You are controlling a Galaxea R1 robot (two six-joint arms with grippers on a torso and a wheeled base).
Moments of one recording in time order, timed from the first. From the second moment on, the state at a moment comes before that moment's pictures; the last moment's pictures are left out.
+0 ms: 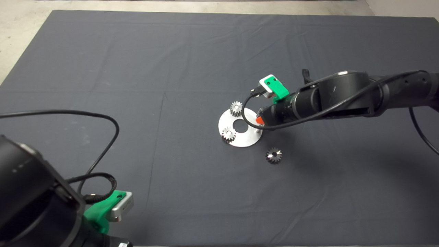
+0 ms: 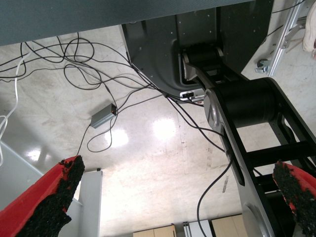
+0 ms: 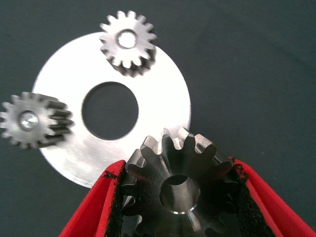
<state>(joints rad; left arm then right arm) -0.42 2.22 -0.29 -0.07 1.45 -1.76 0.31 2.52 -0.88 -0.80 -1.42 1.16</state>
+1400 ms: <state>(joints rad) -0.42 2.22 -0.29 -0.07 1.45 -1.76 0.25 2.24 -0.82 -0.80 -1.44 1.29</state>
